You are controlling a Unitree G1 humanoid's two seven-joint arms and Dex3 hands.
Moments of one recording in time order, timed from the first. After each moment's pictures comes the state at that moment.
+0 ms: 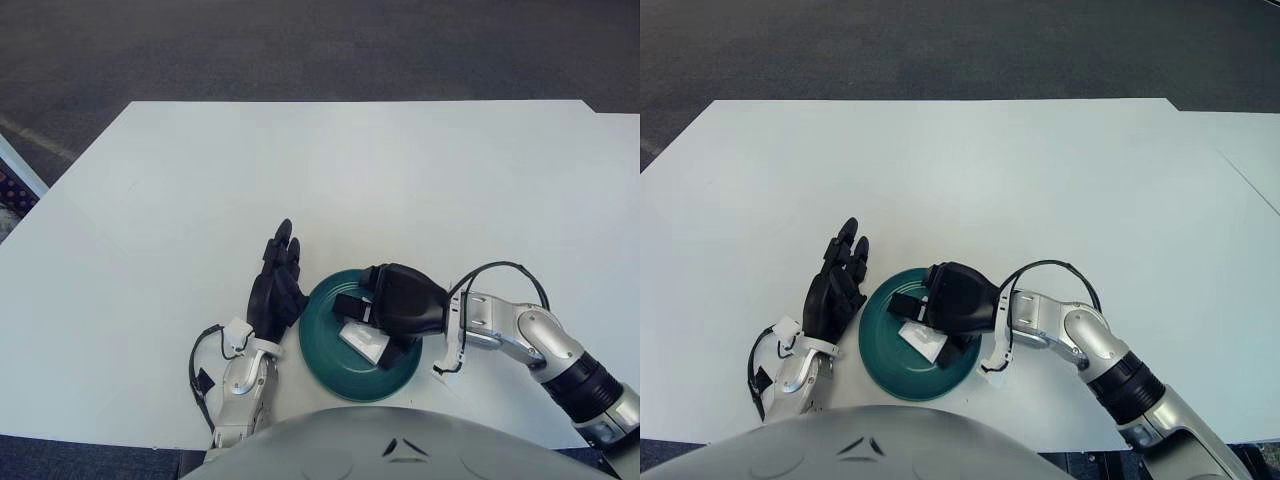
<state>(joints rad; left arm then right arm) 0.38 -0.11 -0.18 -0.02 -0.19 -0.38 -0.16 -0.10 -0.61 0.51 -0.21 -1.09 -0.73 0.06</state>
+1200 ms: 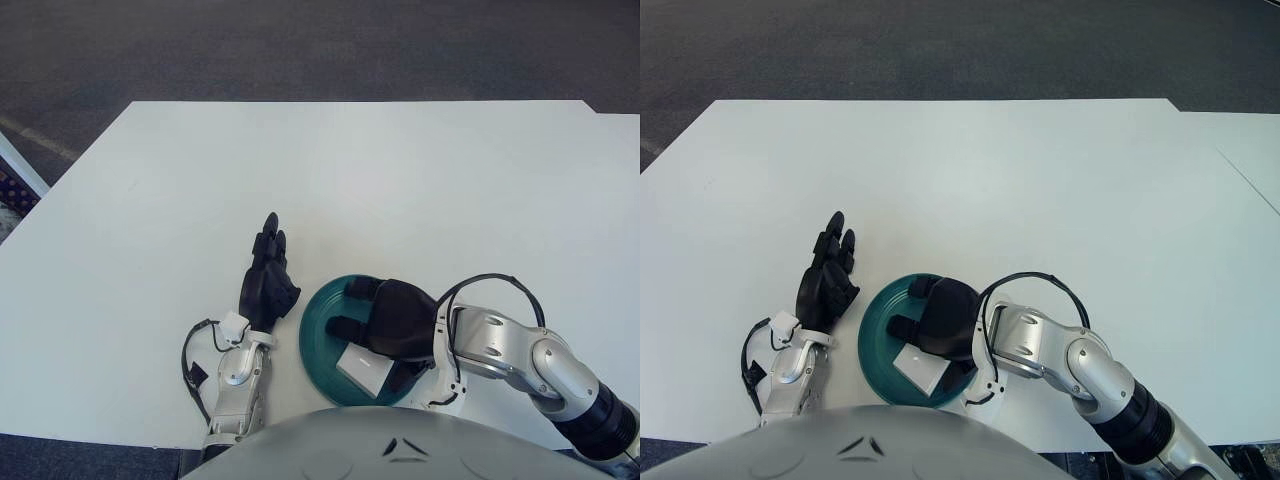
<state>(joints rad) 0.32 -0.11 -0.10 0.07 -0.14 -0.47 -0.13 -0.03 -0.58 0.54 -0.62 -1.07 -0.50 0.79</state>
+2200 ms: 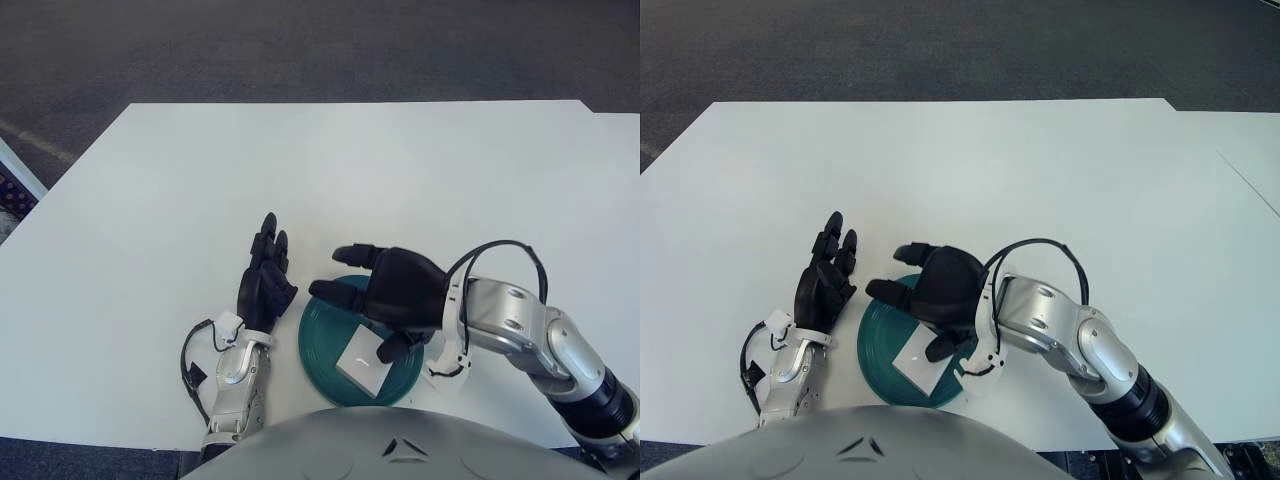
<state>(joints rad) 0.31 -0.11 -0.10 0.08 -0.29 -0.41 -0.21 -0.18 -0.51 0.42 -0.70 -0.87 -0.35 0.89</state>
